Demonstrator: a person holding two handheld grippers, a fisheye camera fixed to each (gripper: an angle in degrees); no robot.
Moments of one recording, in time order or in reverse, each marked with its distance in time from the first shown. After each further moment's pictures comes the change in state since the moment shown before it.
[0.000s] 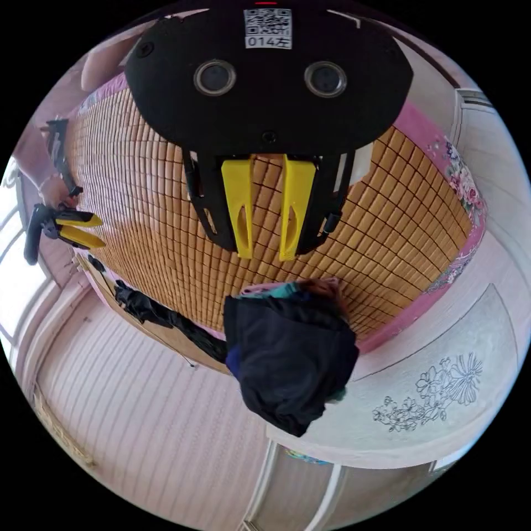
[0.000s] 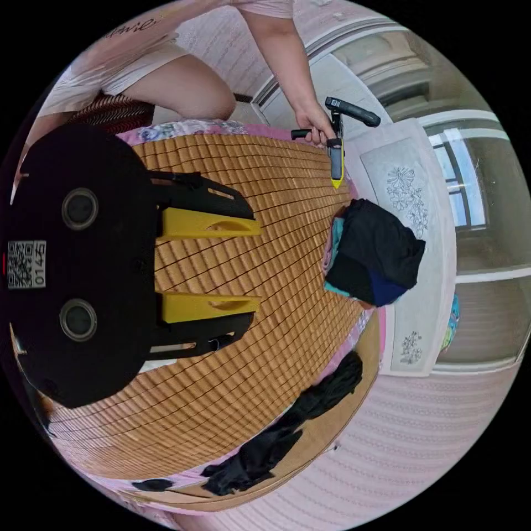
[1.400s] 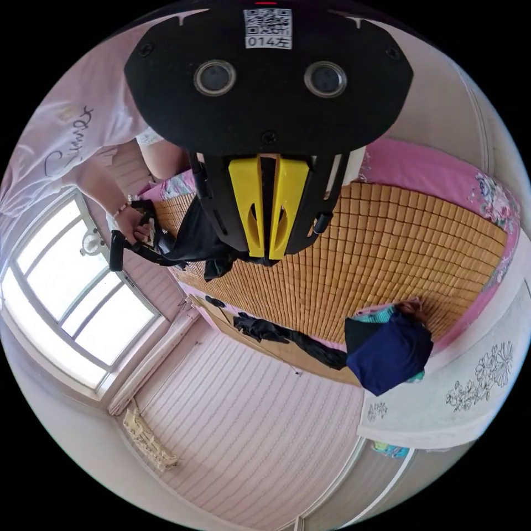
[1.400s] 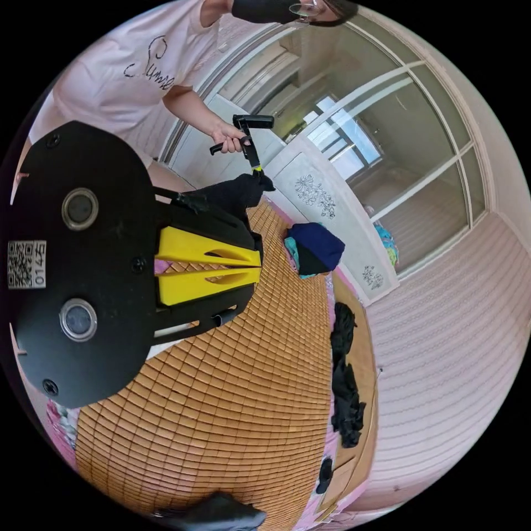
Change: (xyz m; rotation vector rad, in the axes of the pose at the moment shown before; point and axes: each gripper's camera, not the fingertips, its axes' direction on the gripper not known) left arm 0.004 0.112 -0.177 -0.099 0.561 0.190; right arm -0.042 0.284 -0.345 0.355 -0.025 0.609
